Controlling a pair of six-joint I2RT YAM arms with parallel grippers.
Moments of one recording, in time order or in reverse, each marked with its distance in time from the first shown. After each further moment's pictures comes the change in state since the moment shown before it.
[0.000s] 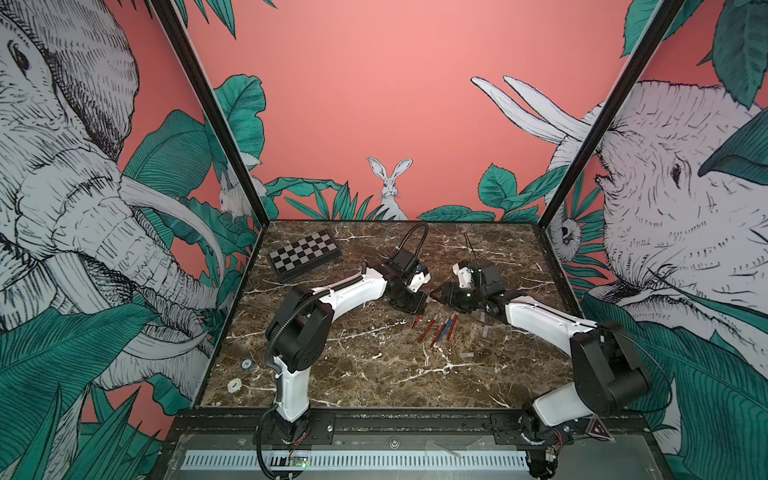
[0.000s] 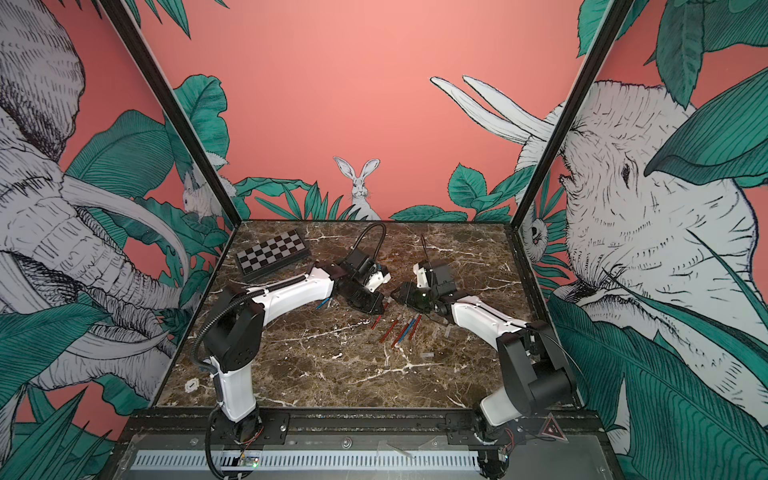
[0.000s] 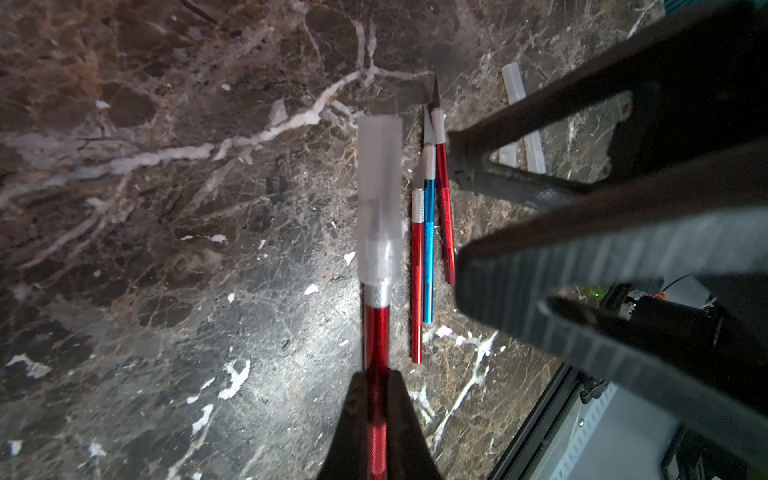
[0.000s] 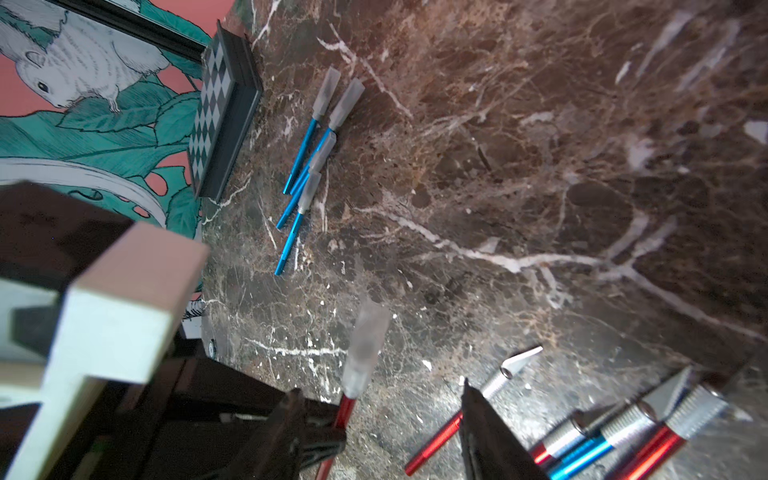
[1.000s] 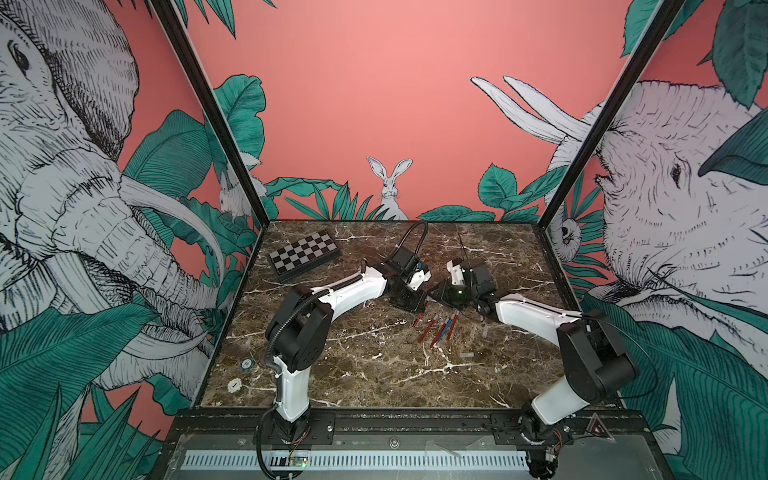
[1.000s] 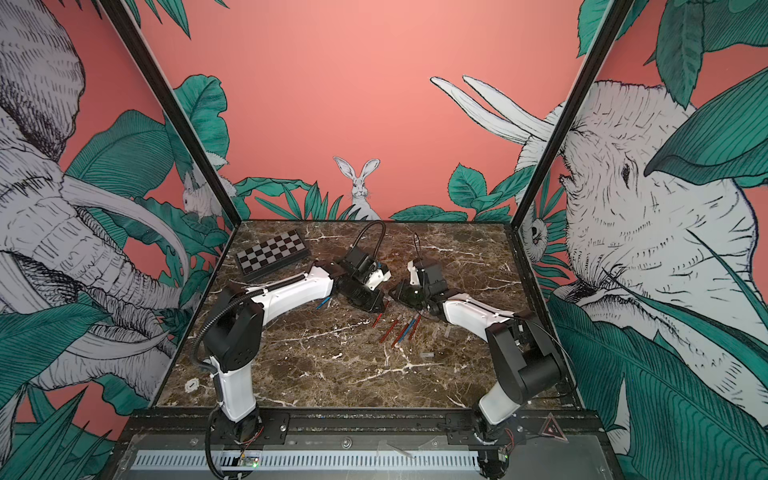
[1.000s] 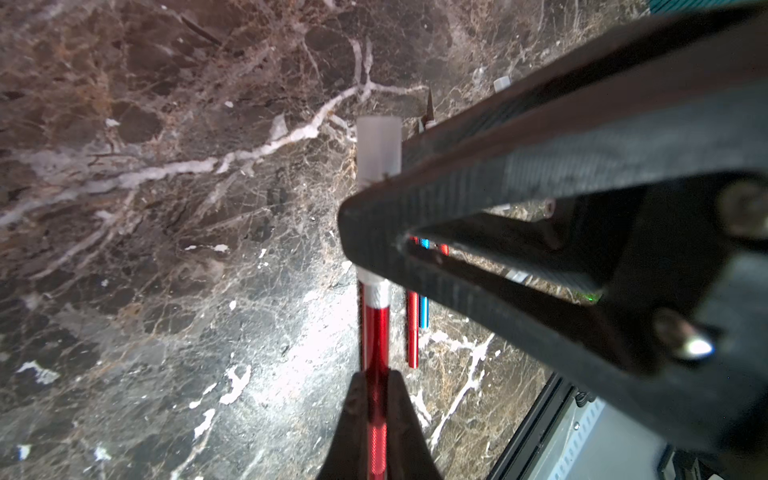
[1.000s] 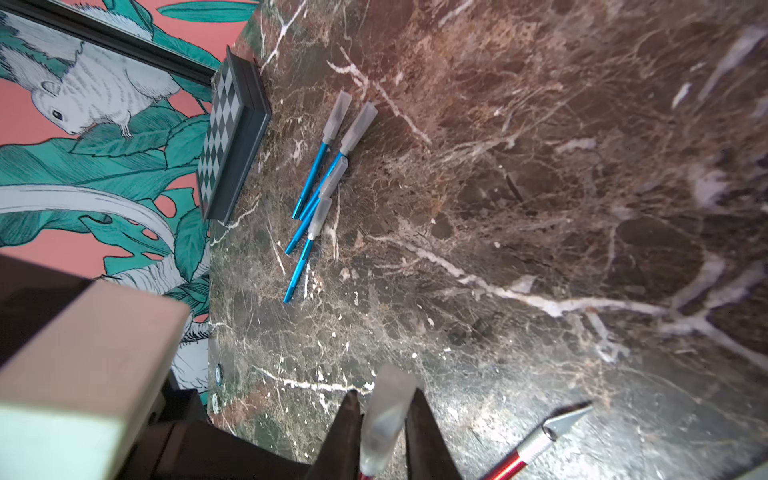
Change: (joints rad) left arm -0.002 0.000 0.013 0.003 0.002 -0.001; right arm 0.044 0.071 0.018 0.104 0.053 0.073
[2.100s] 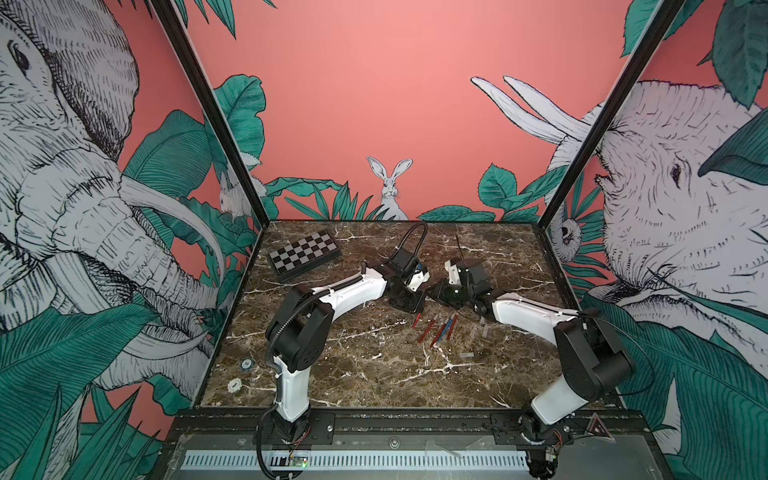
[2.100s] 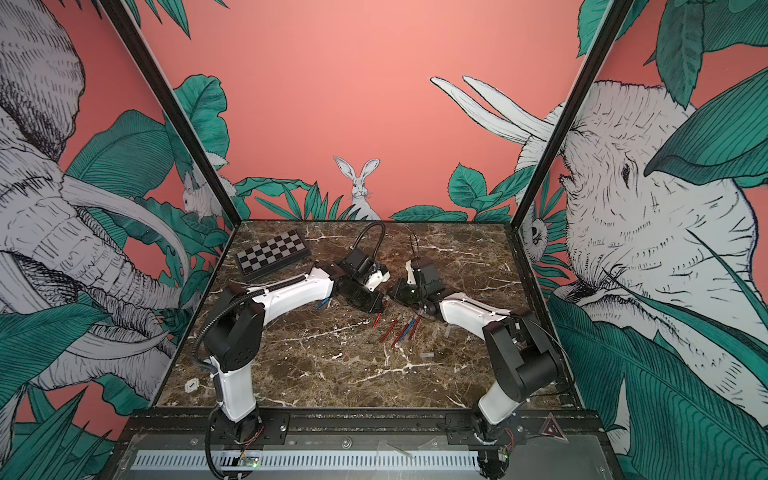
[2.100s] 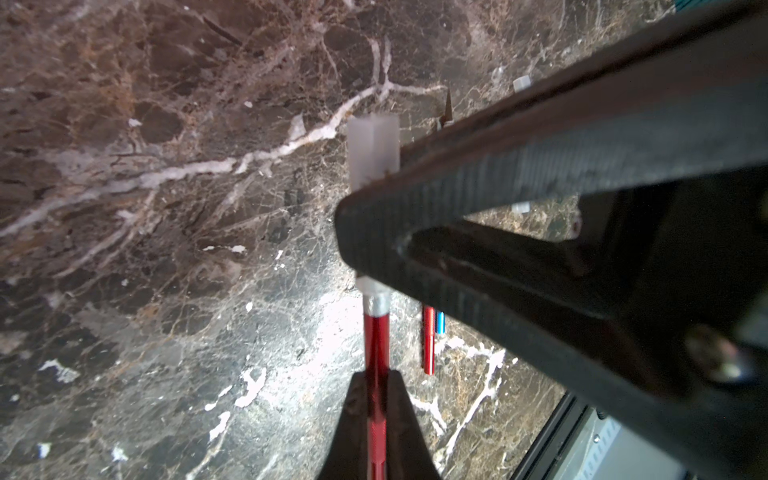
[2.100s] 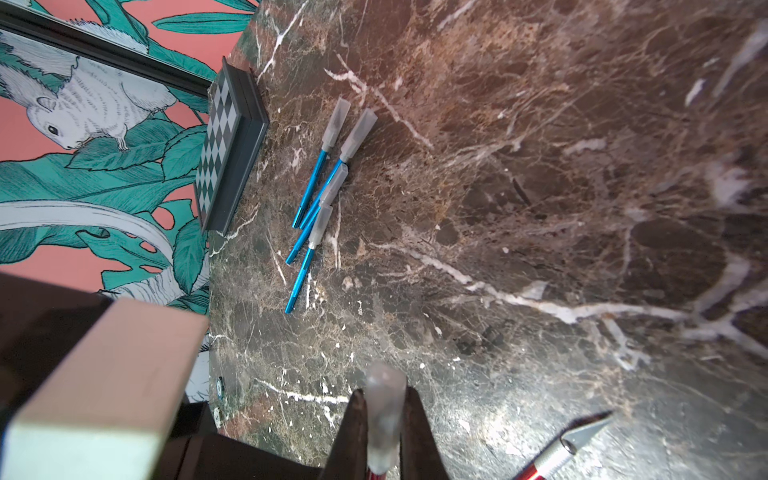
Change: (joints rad) left arm -0.004 0.000 -0.020 0.013 -0.036 0.025; right arm 0.018 0.017 0.020 -0.003 0.058 0.032
